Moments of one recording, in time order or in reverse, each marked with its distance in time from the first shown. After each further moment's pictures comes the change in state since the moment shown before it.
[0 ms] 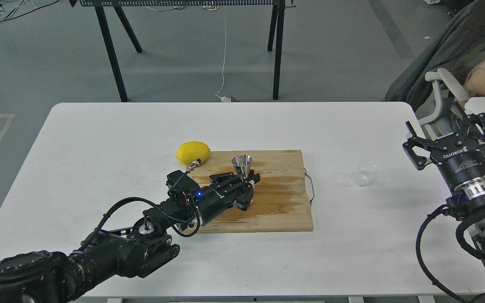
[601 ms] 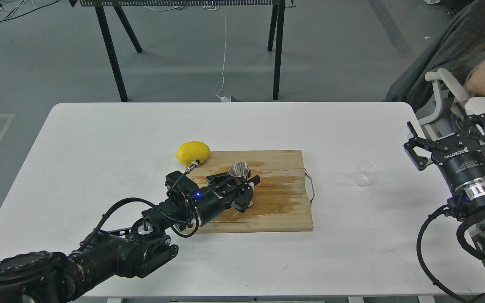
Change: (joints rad) left arm 0.001 0.000 0.003 0.013 0.000 0.000 0.000; right arm -0.002 -0.001 0.004 -0.003 0.000 0.000 0.001
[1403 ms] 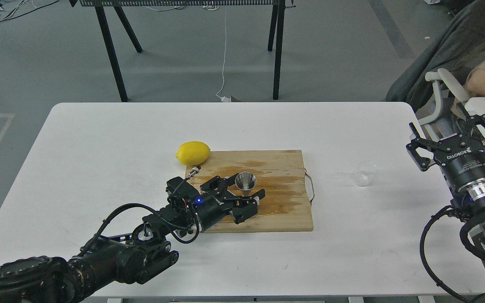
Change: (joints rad) left arm 0.027 0.000 0.004 -0.013 0.005 0.000 0.000; right arm -0.003 -0.015 -0.004 -0.003 -0.001 0.000 -0.001
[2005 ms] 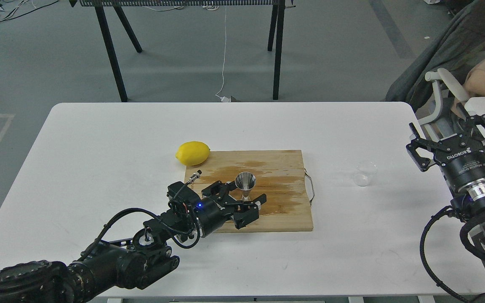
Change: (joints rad) left arm 0.021 0.000 0.000 -0.017 0.002 0.000 0.000; right arm -0.001 0.000 -0.001 0.000 0.000 0.000 0.000
